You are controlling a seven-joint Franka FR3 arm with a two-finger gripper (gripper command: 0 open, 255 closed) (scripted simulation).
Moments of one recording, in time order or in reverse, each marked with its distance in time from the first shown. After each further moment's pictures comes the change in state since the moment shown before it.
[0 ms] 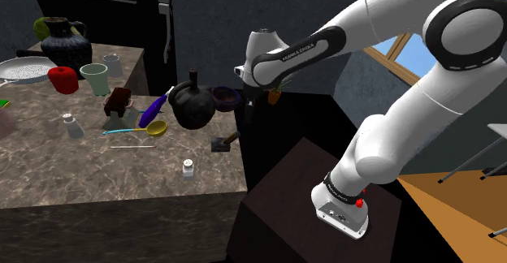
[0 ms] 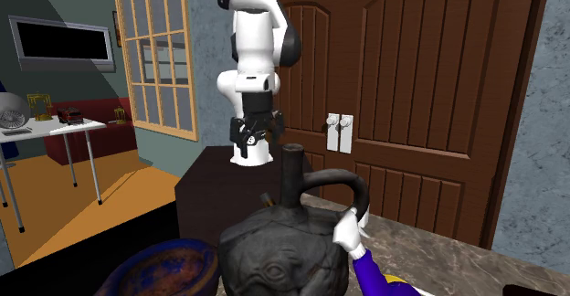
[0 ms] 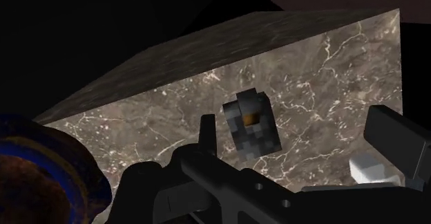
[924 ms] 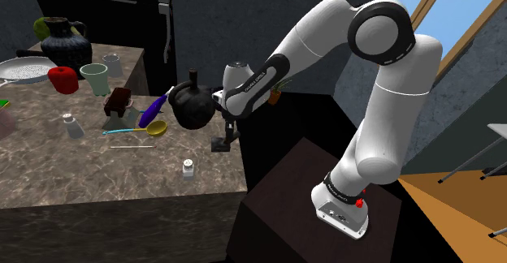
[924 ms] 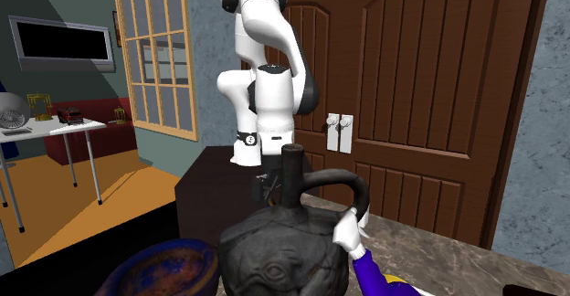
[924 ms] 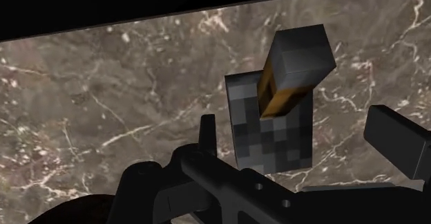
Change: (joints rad) arm 0.037 0.422 0.046 0.133 0.075 0.300 -0.153
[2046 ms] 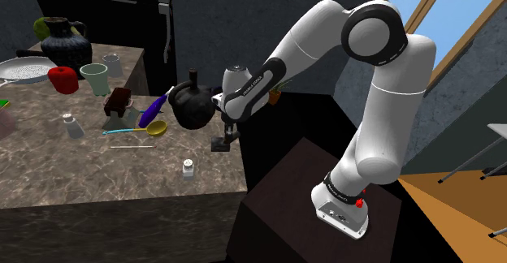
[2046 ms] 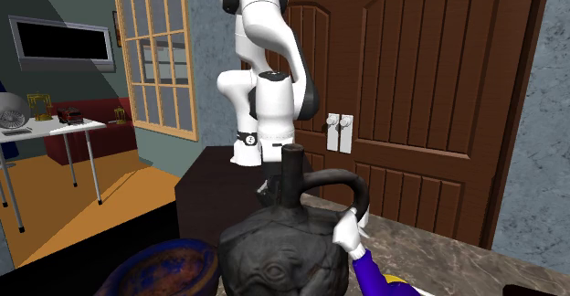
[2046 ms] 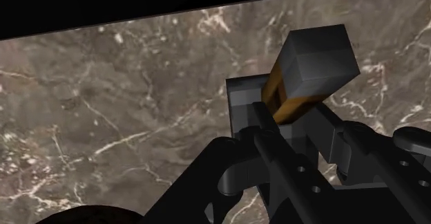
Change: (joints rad) arm -0.001 0.039 0.004 0.004 0.007 0.035 -0.004
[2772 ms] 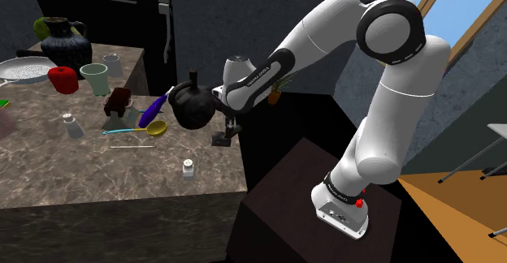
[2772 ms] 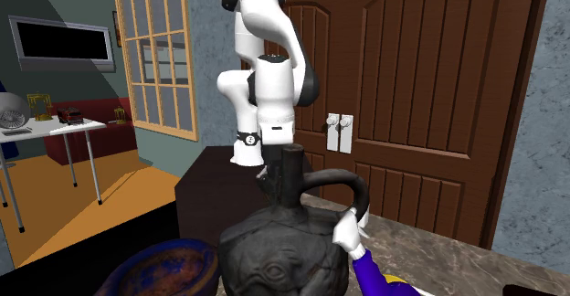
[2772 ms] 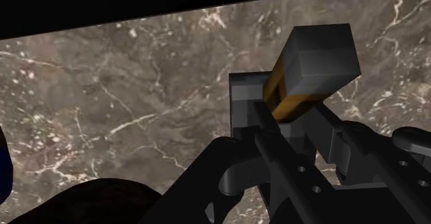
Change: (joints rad) arm 0.004 -0.090 -0.008 -0.003 -0.016 -0.088 0.013
